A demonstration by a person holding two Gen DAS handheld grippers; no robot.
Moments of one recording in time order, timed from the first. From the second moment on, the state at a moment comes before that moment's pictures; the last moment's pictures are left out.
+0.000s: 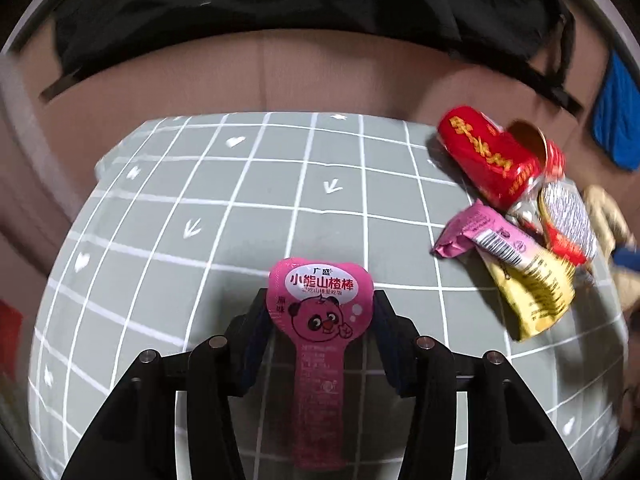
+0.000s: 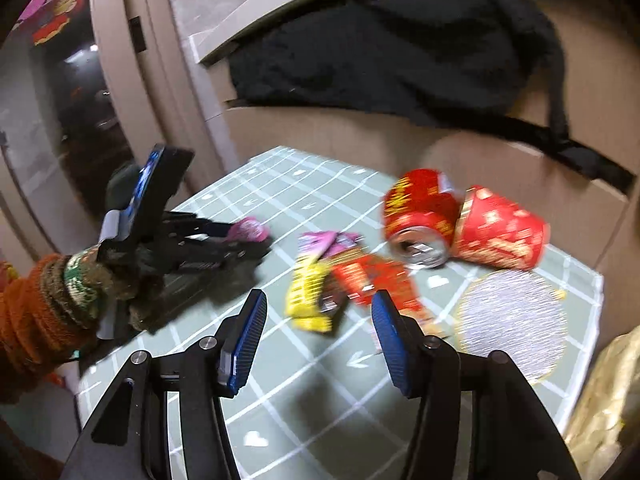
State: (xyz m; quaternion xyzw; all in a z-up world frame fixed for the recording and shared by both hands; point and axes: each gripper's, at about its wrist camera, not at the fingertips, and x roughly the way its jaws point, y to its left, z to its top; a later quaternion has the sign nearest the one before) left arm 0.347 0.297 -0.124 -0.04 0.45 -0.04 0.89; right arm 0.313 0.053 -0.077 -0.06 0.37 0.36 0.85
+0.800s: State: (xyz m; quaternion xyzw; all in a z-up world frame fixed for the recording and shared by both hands) left arm 0.238 0.321 -0.073 -0.15 0.36 0.04 0.92; right arm 0.374 0.138 -0.140 -0.14 0.43 0.31 0.84
